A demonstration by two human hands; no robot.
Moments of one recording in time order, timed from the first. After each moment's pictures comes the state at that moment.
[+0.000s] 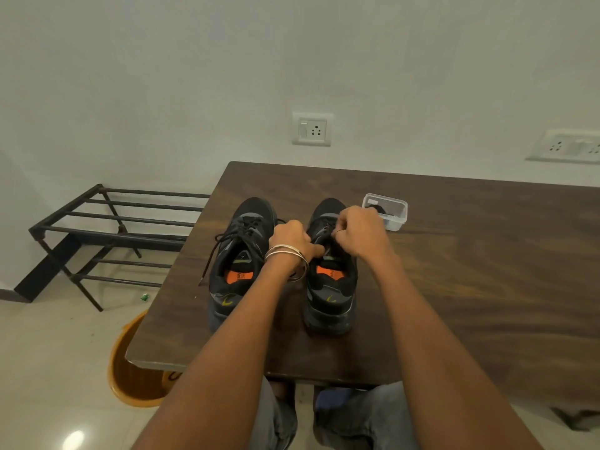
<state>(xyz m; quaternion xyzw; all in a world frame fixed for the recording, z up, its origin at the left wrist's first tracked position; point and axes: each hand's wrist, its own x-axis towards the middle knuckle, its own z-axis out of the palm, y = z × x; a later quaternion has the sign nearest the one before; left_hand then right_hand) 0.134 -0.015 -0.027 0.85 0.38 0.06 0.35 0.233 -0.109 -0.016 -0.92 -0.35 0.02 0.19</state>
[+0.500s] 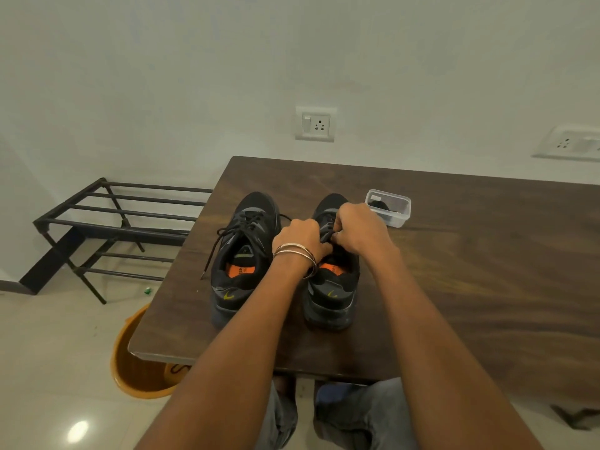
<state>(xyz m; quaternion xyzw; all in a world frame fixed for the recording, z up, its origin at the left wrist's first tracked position) 0.136 -0.030 -0.018 0.92 0.33 0.00 0.20 0.227 -0.106 -0.012 -0.91 -0.40 0.04 0.09</state>
